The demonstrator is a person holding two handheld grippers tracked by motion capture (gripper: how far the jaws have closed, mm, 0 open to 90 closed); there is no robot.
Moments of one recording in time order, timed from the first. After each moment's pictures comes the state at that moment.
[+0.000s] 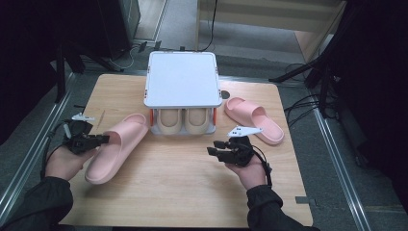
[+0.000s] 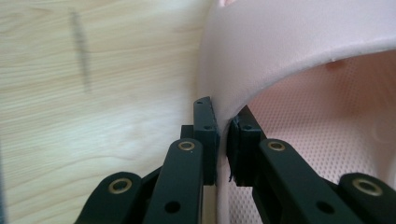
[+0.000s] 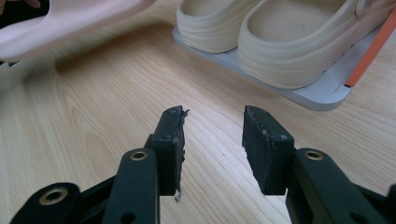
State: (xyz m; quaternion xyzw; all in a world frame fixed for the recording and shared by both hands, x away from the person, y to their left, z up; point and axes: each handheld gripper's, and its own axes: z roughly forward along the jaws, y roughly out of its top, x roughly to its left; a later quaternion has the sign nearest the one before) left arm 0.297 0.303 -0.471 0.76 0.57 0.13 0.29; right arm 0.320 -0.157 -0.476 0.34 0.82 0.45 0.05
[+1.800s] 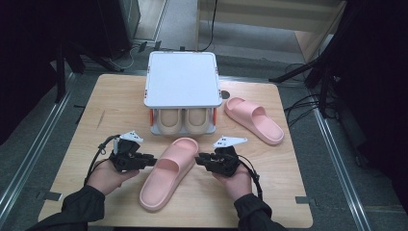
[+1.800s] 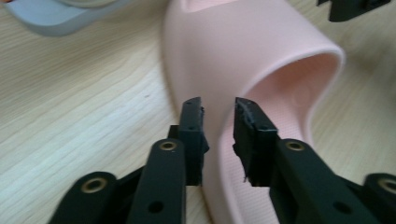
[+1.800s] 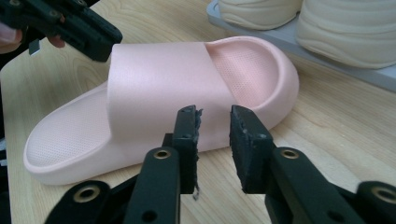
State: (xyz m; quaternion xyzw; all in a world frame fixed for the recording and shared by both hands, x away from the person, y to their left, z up) left arm 0.279 0.198 -0.487 0.83 0.44 0.02 0.35; right arm 0.299 -0.122 -0.502 0.34 0.83 0.45 0.01
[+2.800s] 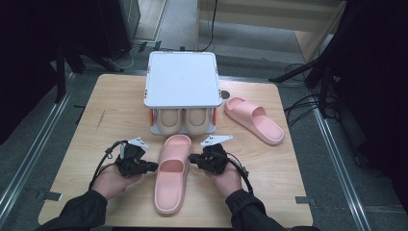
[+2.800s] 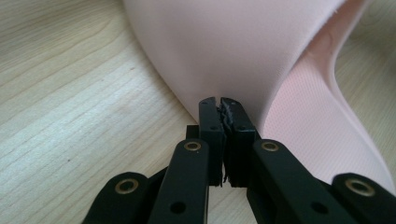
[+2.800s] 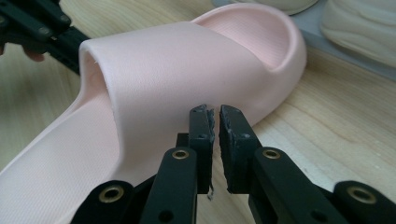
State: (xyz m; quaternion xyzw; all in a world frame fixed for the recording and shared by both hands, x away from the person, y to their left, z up) left arm 0.276 0.183 -0.506 0.84 0.43 -0.01 0.32; right arm 0.310 -0.094 -0.513 0.33 0.85 0.41 0.02
